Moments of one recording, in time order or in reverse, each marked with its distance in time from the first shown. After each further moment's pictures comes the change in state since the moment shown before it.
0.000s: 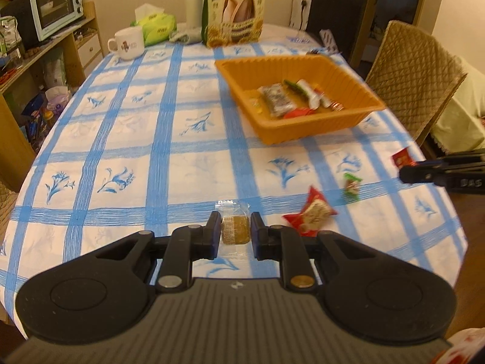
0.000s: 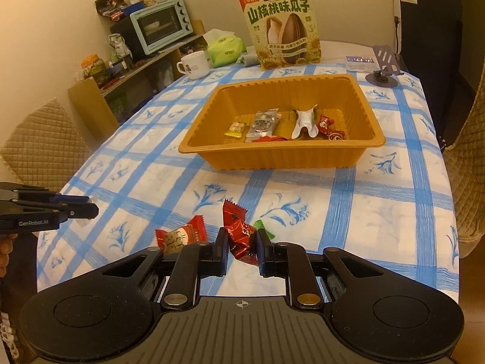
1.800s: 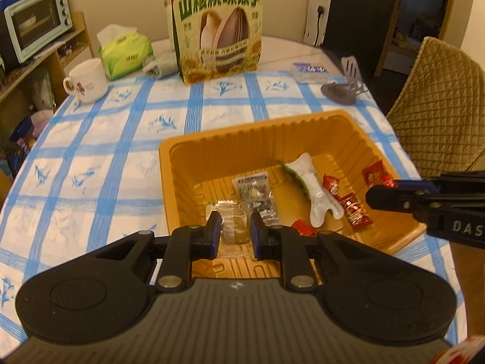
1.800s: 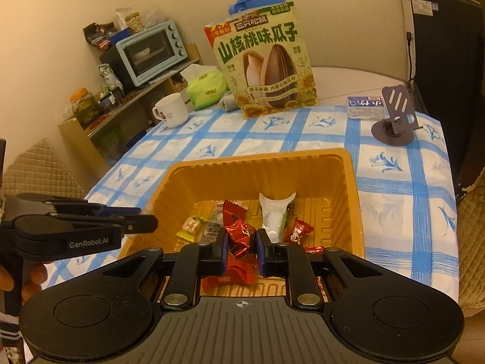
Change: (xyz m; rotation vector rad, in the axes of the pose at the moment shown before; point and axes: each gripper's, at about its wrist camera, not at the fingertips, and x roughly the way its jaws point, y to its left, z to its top) left arm 0.161 -0.063 0.168 -0.036 0.024 0.087; right arm 0.090 -0.104 0.140 0.018 -0.048 0.061
